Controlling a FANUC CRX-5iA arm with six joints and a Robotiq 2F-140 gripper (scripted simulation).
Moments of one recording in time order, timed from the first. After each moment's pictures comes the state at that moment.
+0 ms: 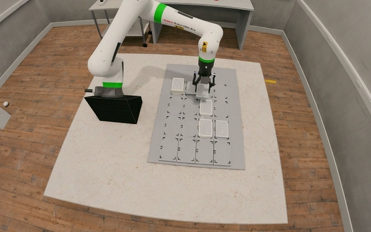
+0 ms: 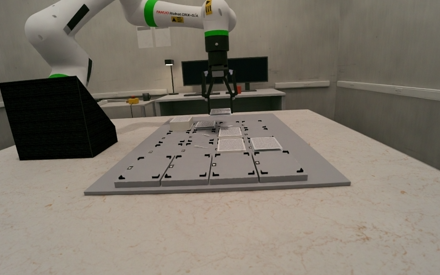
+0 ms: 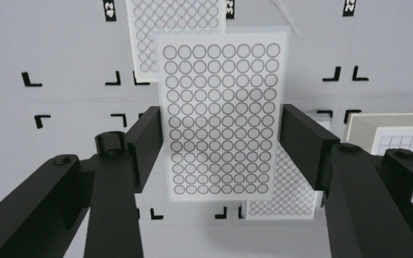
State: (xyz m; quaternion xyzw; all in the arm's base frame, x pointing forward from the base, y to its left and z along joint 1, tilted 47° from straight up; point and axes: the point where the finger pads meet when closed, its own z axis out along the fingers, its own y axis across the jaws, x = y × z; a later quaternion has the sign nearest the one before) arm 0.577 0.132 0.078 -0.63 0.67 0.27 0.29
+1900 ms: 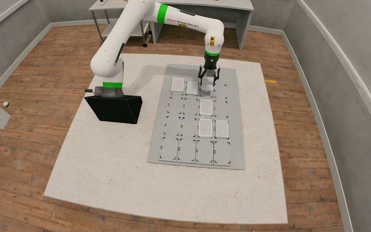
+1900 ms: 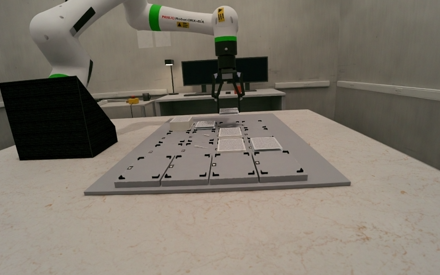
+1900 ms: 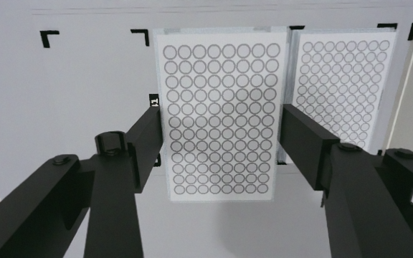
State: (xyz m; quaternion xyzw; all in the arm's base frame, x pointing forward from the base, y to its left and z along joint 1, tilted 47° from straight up) arm 0.615 0.193 0.127 -0.63 0.67 0.27 0.29
